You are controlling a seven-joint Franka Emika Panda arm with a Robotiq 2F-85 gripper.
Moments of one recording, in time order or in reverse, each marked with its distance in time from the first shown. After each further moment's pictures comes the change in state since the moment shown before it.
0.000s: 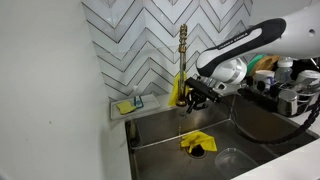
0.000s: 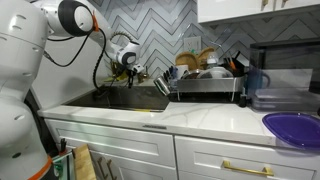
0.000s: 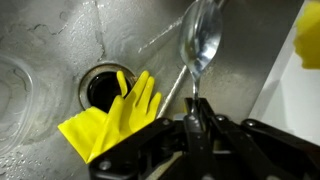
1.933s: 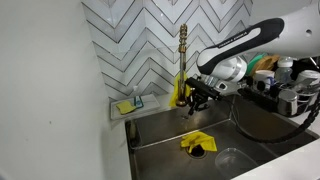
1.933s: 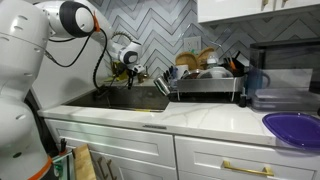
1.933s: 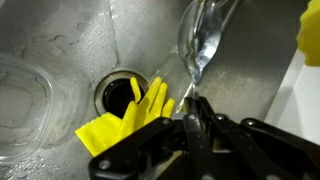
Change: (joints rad) arm 0.015 0.013 -0.034 0.042 -0.001 -0.110 0.030
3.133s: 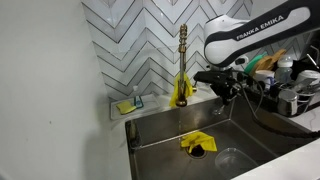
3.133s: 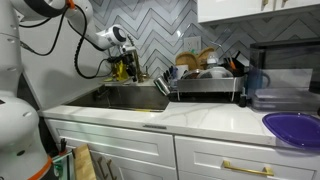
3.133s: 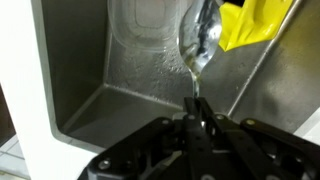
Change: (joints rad) arm 0.091 -0.266 -0.071 -0.085 -0.678 -0.362 0.677
